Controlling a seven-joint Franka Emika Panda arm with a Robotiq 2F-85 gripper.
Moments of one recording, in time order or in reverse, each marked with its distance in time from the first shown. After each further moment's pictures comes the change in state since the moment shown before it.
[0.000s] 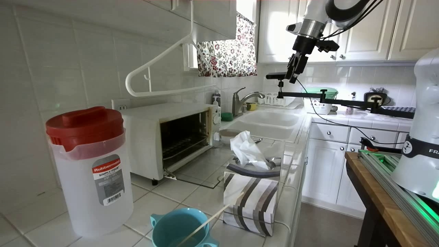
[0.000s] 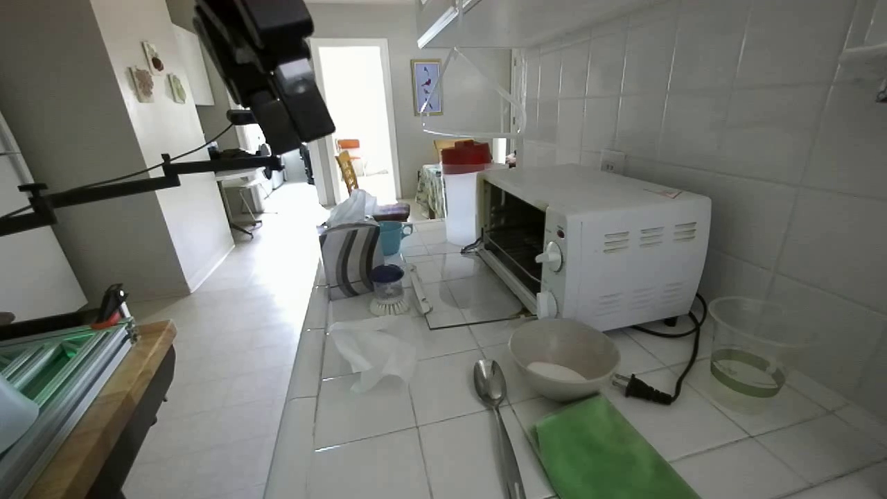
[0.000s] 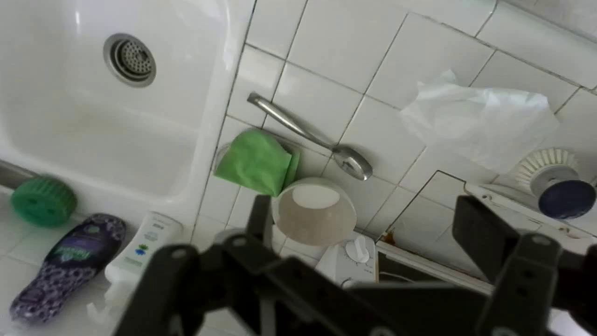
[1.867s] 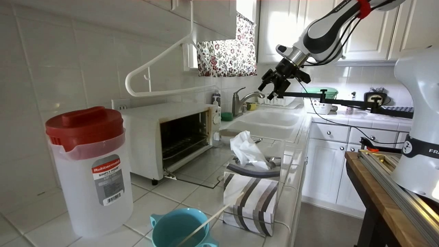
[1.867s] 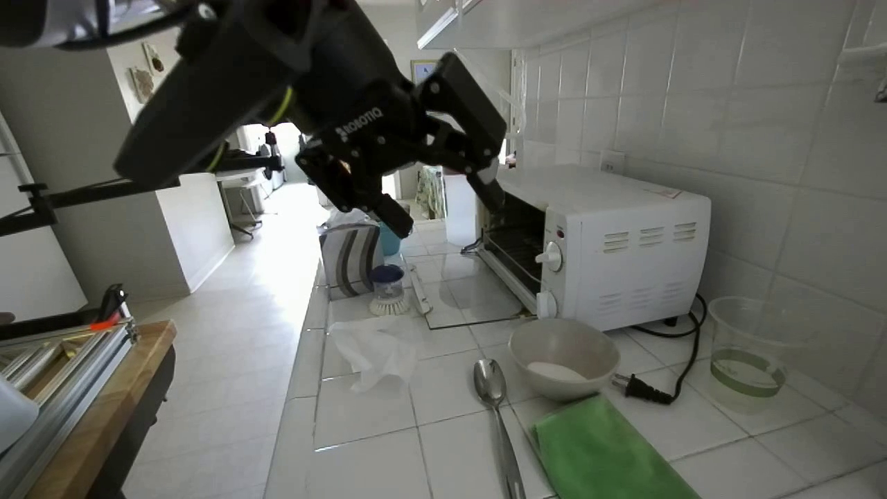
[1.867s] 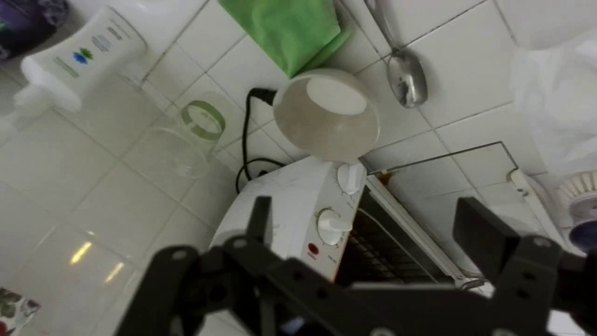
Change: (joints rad) arm 0.773 0.166 -0.821 0.016 0.210 0.577 -0.783
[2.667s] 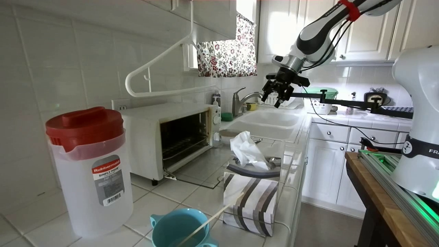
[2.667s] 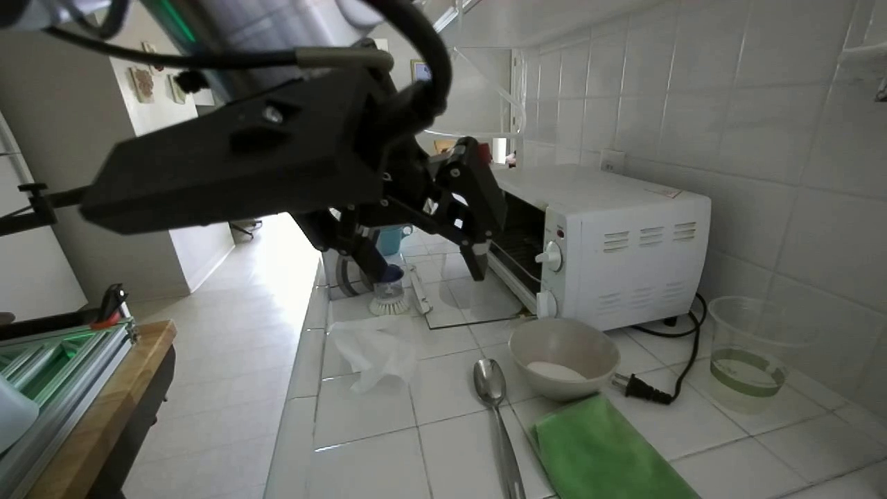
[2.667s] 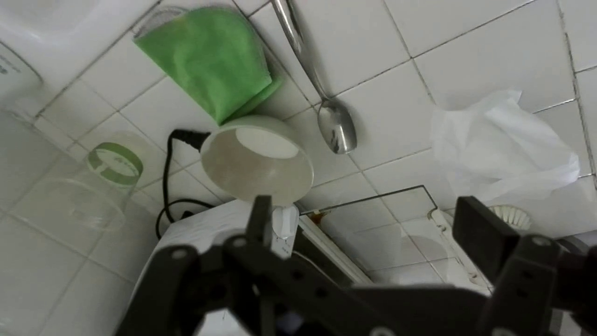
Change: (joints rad) arm 0.152 0.004 -0.209 0.113 -0.003 -0.281 -0.116
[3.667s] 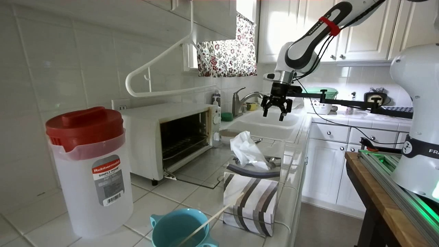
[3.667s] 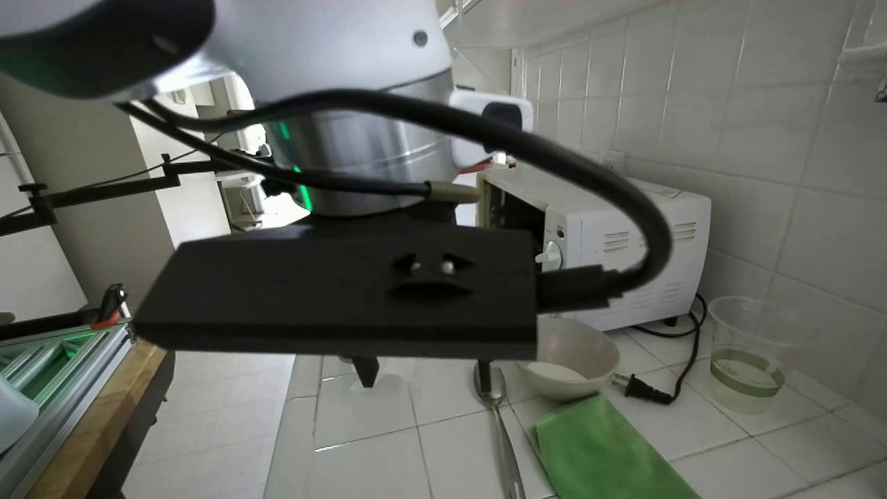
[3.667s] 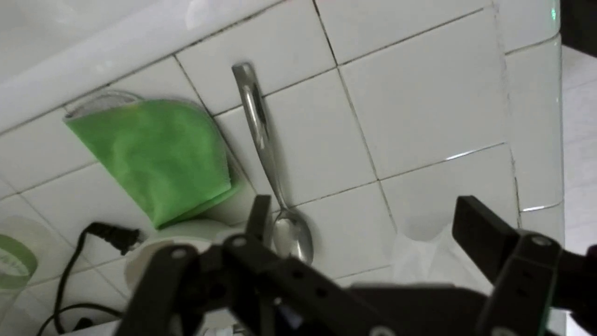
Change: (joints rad) arm 0.542 0.069 -0.564 0.170 -0.208 -0.166 -0.037
